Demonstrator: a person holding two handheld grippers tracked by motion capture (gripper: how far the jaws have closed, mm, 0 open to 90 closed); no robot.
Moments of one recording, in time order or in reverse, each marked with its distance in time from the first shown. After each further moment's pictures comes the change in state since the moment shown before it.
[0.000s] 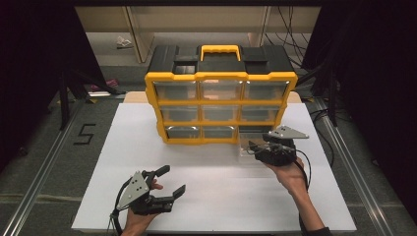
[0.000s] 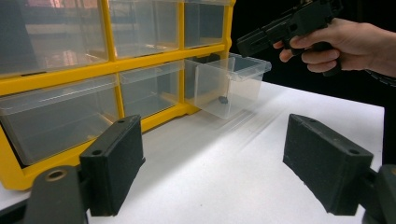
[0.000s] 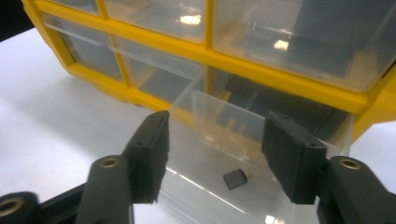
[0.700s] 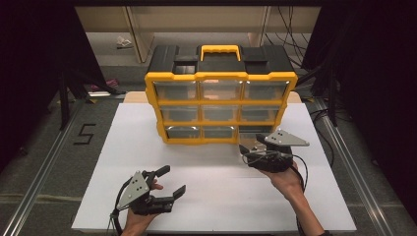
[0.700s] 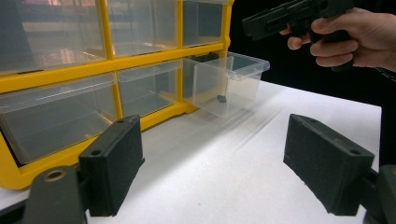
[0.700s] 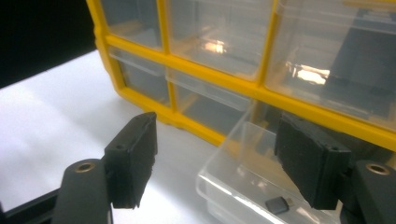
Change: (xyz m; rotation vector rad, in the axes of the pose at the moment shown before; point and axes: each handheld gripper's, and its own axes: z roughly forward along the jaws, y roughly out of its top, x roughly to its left) left arm 0.000 0.000 0.000 0.007 -0.007 -0.005; right arm 0.026 0.005 -0.018 -0.113 0.103 -0.033
